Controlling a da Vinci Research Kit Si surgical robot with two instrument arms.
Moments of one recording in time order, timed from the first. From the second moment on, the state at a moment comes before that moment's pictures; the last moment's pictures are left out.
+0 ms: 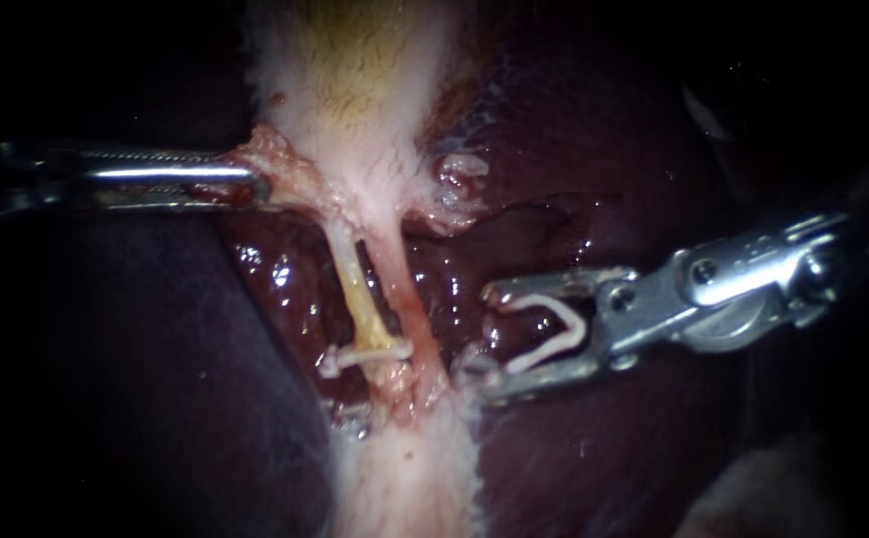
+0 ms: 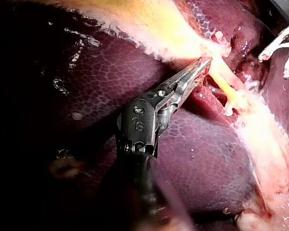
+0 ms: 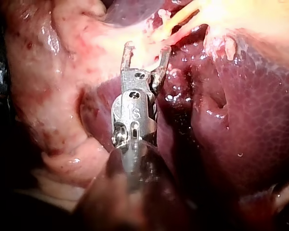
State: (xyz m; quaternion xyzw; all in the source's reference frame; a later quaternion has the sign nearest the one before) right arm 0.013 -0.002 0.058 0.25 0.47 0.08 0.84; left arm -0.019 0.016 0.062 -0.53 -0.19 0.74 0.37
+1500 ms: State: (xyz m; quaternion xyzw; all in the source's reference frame) right arm 0.022 -0.002 0.069 0.31 0.48 0.11 0.82; left arm -0.019 0.016 0.062 -0.53 -0.19 0.74 0.37
